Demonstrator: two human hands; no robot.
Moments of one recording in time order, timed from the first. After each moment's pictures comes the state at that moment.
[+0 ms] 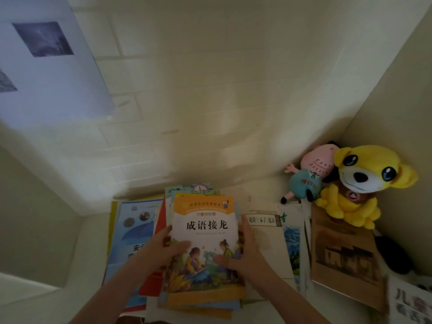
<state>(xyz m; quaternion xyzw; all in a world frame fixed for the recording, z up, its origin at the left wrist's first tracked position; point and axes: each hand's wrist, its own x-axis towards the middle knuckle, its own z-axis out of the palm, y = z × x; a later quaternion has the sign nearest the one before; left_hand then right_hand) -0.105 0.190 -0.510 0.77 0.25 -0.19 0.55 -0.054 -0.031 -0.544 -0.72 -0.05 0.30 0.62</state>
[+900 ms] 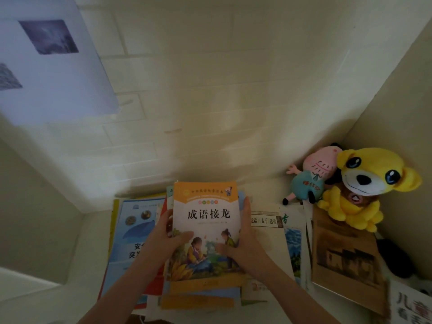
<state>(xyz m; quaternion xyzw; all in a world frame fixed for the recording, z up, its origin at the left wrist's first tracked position) -0.093 0.172 -0.499 0.74 0.25 -0.03 0.62 -0.038 -0.015 -0.522 -0.72 -0.15 0.25 0.63</state>
